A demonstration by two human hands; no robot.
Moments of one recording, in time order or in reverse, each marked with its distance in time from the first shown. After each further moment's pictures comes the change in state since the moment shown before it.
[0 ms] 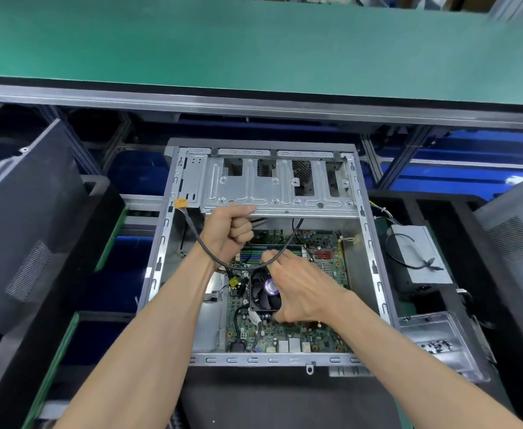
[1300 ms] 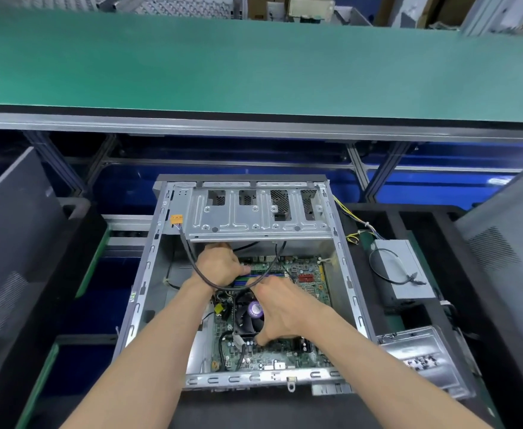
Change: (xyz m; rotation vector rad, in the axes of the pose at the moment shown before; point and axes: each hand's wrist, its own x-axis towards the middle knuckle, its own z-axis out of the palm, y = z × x) left_hand 0.046 -0.033 -0.031 1.820 0.173 -0.031; right_hand 0.014 0.011 -0.003 0.120 -0.158 0.069
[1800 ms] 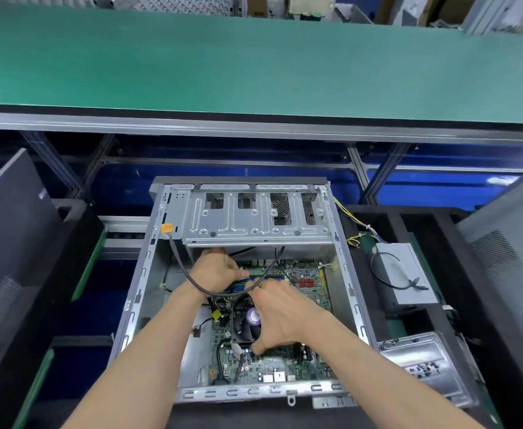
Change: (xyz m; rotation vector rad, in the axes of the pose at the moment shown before) left_hand 0.002 -0.010 0.001 -0.181 -0.050 0.050; right_hand 0.005 0.002 0.001 -0.050 0.026 -0.014
